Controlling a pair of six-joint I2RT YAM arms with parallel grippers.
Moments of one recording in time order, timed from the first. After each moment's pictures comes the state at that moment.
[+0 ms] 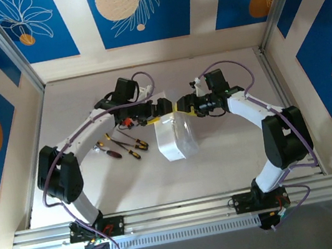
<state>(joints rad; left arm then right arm) -0.54 1.71 1.39 -0.54 0.68 -0.58 0.29 1.63 1.10 -0.34 -0.75 0.53</state>
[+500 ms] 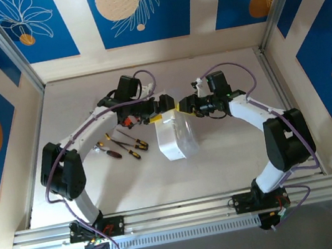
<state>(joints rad) -0.55 1.75 1.43 -0.51 0.69 -0.67 0.29 1.60 1.03 -0.24 -0.74 0.59</state>
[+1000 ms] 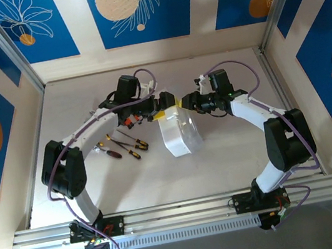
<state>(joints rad) -0.54 1.76 1.36 -0.28 0.80 -0.73 0.27 1.60 1.03 -0.19 -0.69 0.60</state>
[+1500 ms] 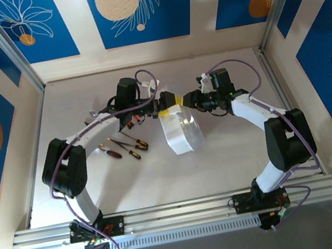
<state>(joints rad) -0.54 1.77 1.26 0.04 0.90 -0.79 0.26 1.60 1.03 -0.18 -0.66 0.60</state>
